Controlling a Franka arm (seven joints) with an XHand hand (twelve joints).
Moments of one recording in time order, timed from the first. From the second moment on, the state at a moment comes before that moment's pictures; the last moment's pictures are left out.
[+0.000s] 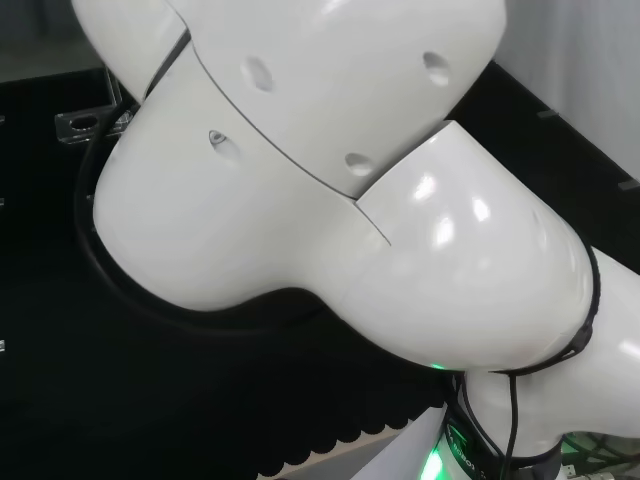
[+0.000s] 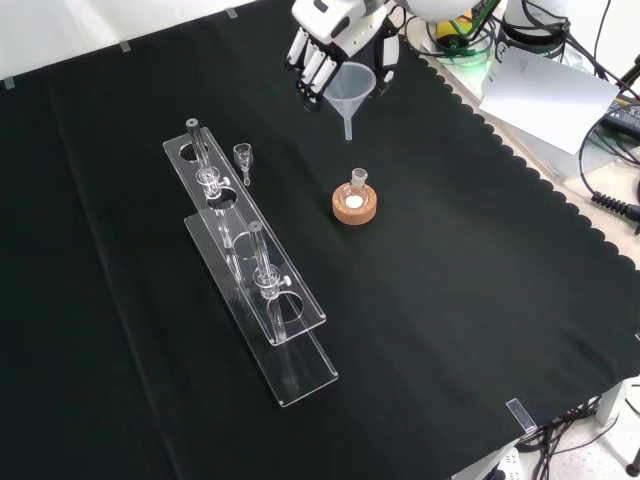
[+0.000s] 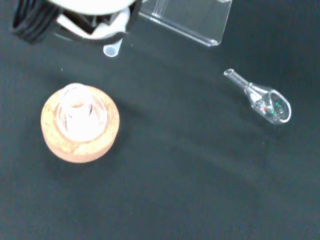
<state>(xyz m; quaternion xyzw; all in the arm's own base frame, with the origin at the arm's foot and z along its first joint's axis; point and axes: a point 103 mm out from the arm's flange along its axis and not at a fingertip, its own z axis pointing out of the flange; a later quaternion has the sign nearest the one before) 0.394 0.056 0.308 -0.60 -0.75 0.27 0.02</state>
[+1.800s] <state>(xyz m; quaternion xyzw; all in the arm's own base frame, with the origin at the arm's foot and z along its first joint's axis) 0.563 -0.004 0.357 -0.63 -0.75 0.20 0.00</state>
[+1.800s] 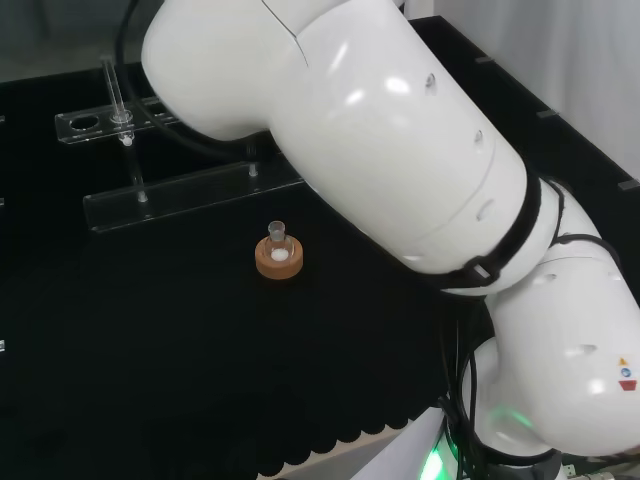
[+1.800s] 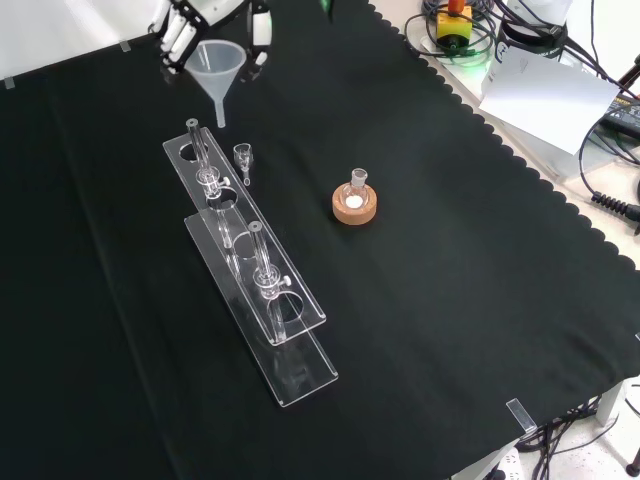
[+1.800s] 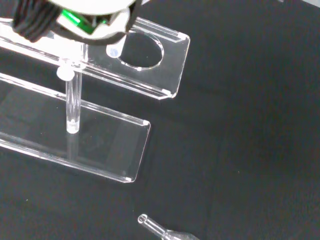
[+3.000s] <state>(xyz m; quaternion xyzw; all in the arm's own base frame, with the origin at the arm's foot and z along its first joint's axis) 0.605 -0.001 0.308 -0.63 -0.75 0.21 0.00</state>
